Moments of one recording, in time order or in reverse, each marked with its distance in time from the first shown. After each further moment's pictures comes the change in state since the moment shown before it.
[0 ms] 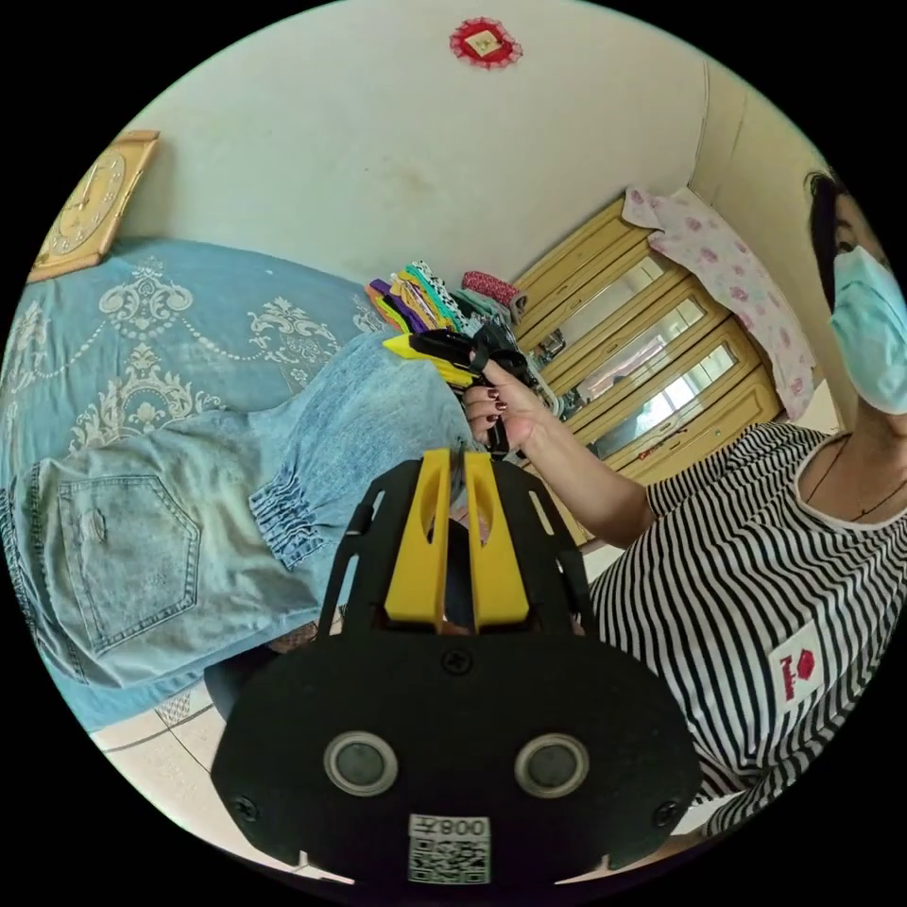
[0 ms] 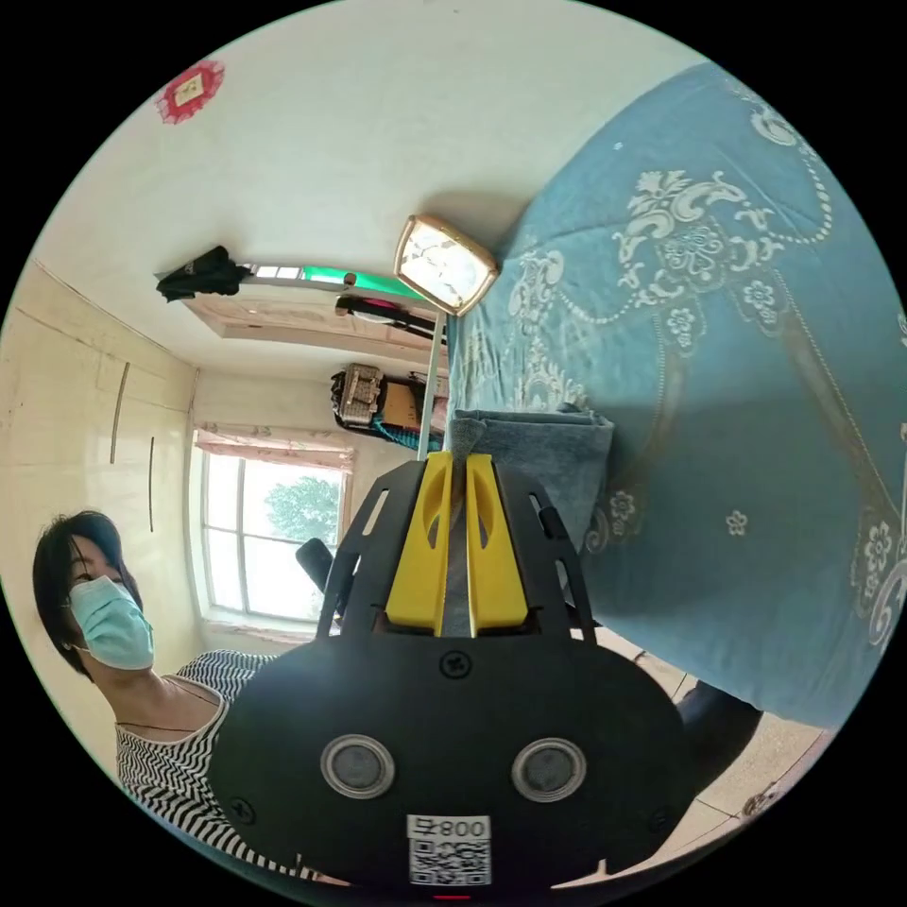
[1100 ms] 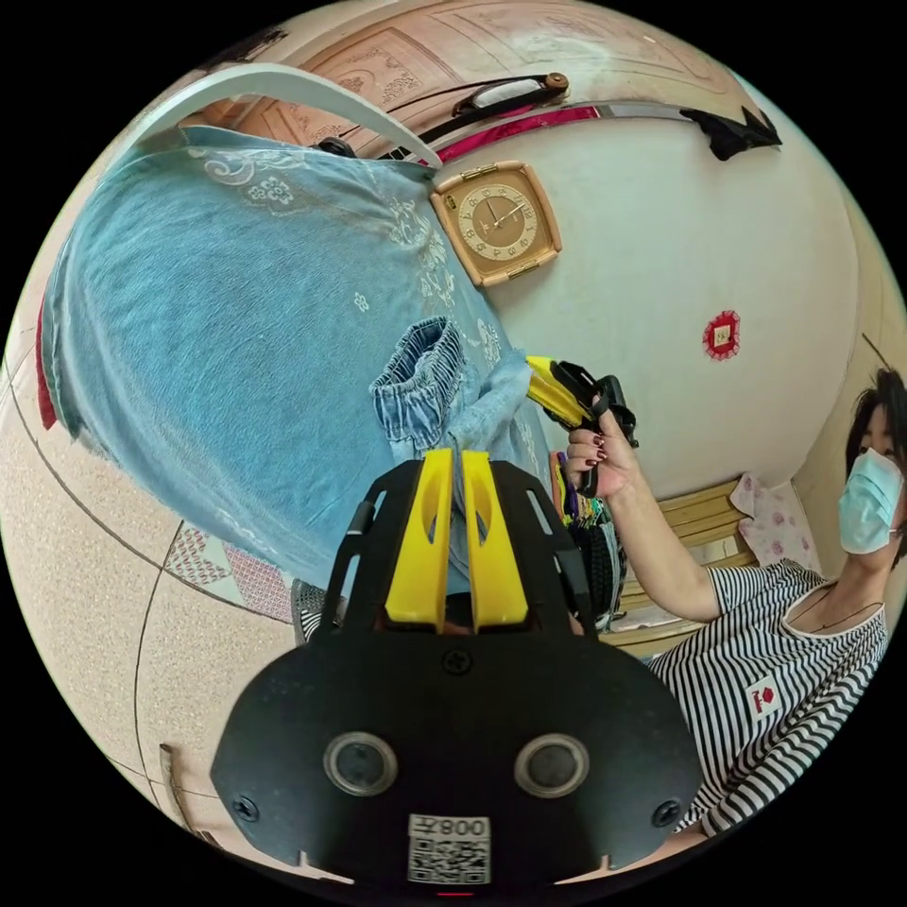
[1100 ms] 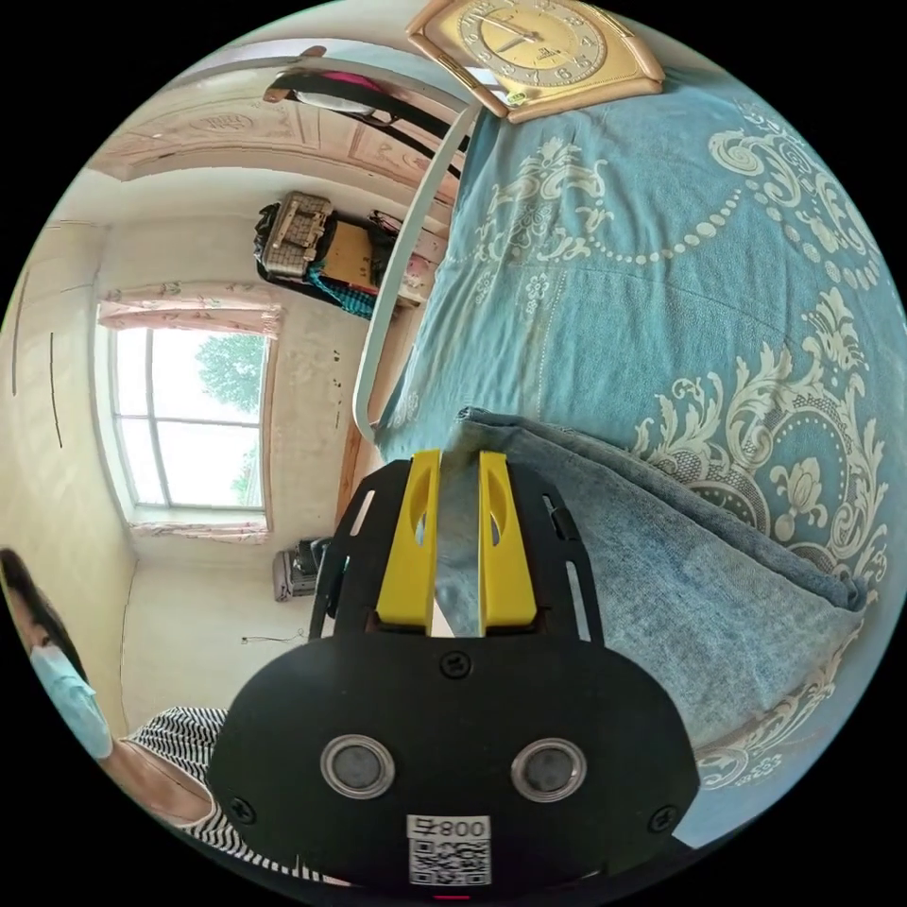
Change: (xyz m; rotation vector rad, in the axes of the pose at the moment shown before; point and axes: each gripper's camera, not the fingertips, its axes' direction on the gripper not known) left arm -0.265 0.225 -0.366 0.482 -0.193 -0.660; right arm 0.111 -0.075 0.598 -0.469 0.241 -0.177
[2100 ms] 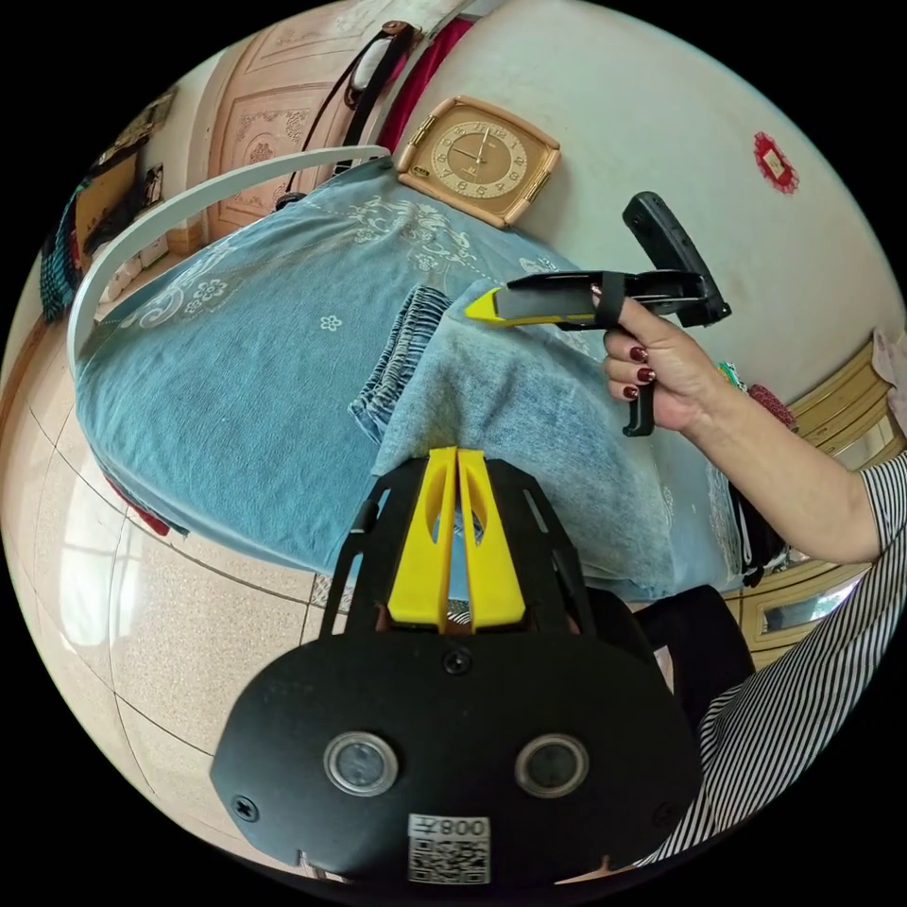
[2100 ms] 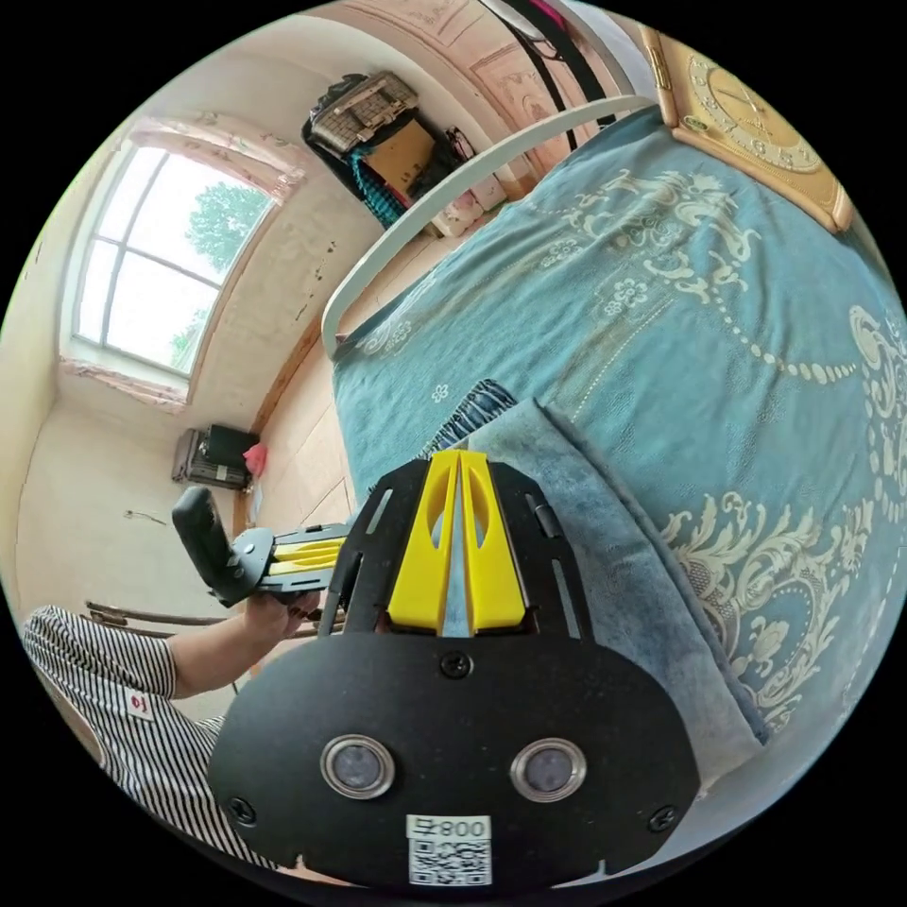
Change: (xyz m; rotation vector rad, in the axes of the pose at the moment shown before) left arm 0.061 -0.003 0.028 -0.113 -0.521 0.320; right arm 0.037 0.012 0.168 -0.161 0.257 -0.392
